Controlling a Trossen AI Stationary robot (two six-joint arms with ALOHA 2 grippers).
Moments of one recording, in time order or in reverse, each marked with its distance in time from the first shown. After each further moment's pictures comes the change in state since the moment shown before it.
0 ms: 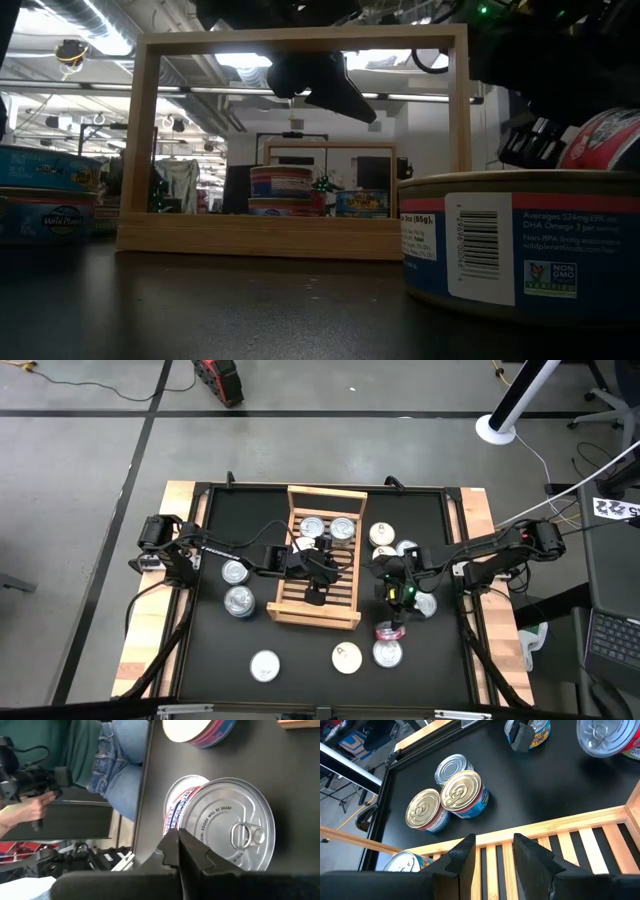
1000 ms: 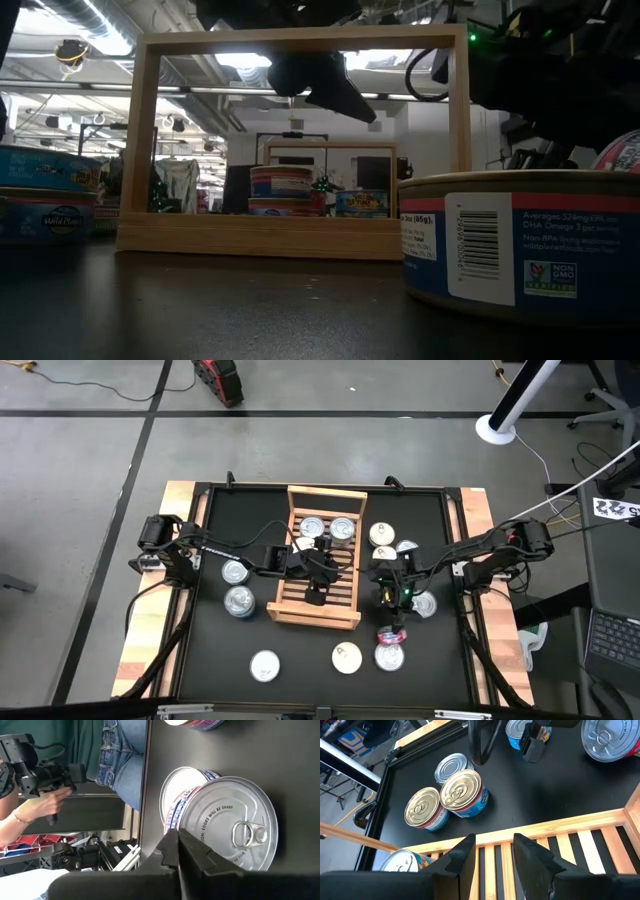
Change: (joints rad) left arm 0.000 0.000 0.000 -0.001 0.000 -0.026; right arm 0.000 0.105 0.000 0.003 -0.065 -0.016
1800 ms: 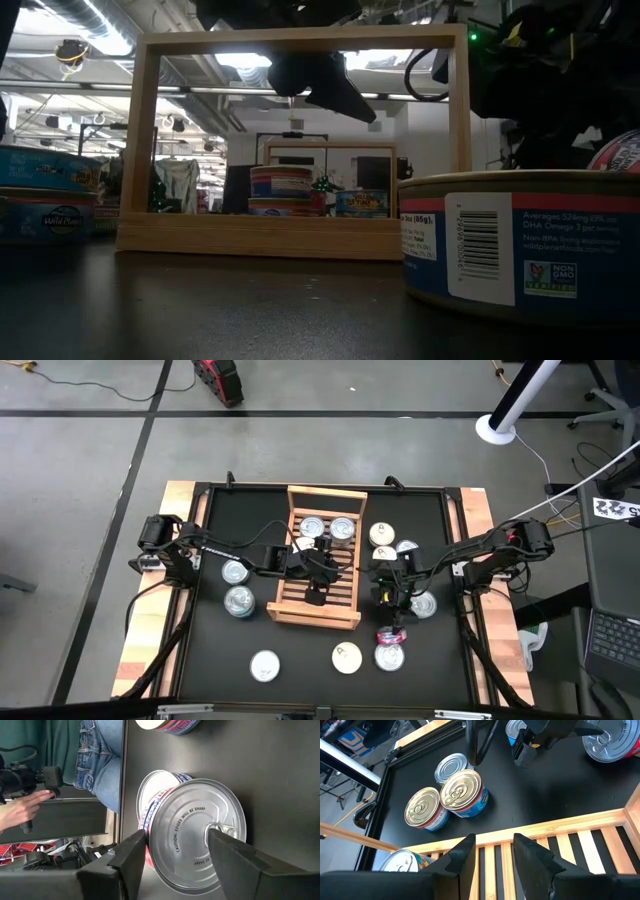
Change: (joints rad) left arm 0.000 0.000 0.000 0.000 0.000 0.000; right arm -0.002 -0.002 0.000 -0.003 0.105 -0.004
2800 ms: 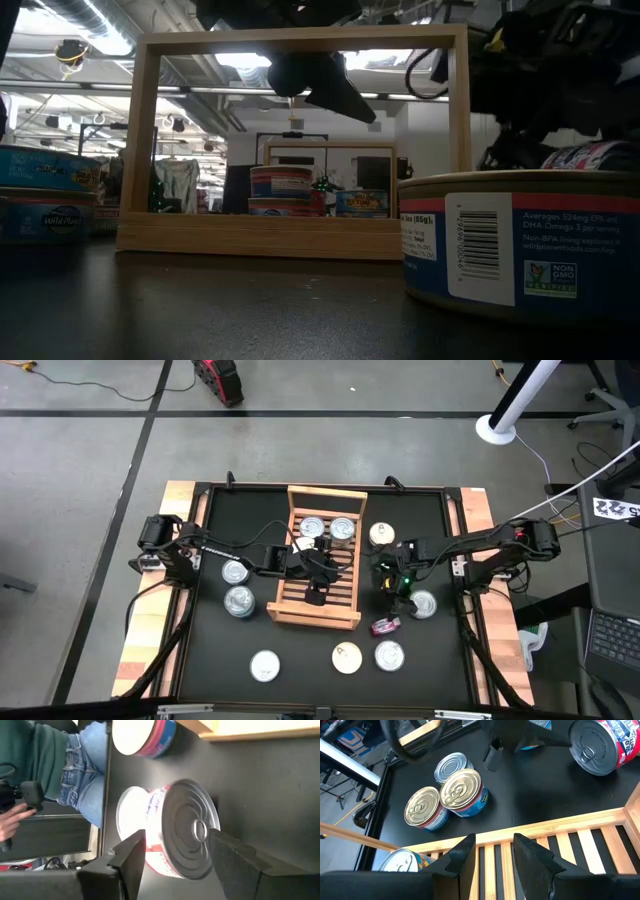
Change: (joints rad) left arm 0.000 0.000 0.000 -0.003 0.000 0.000; right arm -0.117 -0.073 0.000 -0.051 0.063 -0.086
